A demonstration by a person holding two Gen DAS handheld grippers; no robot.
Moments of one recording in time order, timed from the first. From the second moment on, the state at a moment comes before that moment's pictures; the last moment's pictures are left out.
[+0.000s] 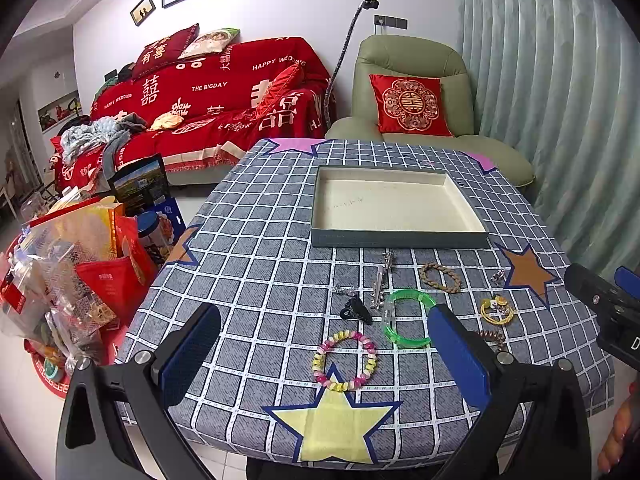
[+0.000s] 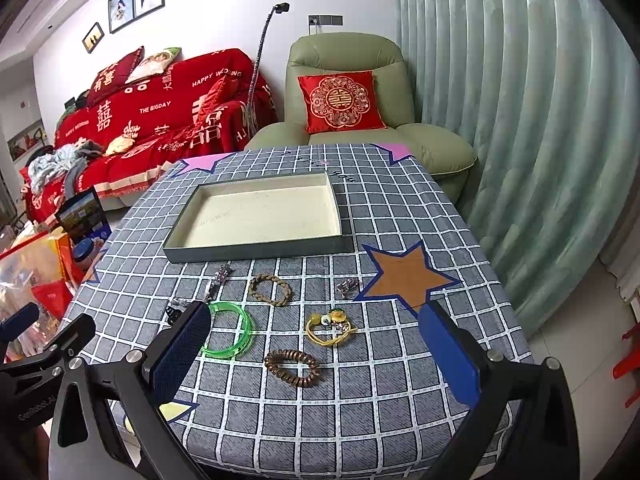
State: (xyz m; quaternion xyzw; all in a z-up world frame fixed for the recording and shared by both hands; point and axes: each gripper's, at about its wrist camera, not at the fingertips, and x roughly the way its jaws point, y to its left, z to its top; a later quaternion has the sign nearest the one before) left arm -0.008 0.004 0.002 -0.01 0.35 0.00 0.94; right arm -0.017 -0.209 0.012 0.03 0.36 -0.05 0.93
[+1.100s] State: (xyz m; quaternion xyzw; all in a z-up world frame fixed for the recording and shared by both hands) left arm -0.013 0.011 0.003 -0.01 0.35 0.00 0.93; right arm -0.020 -0.204 0.011 0.03 0.36 -0.05 0.93
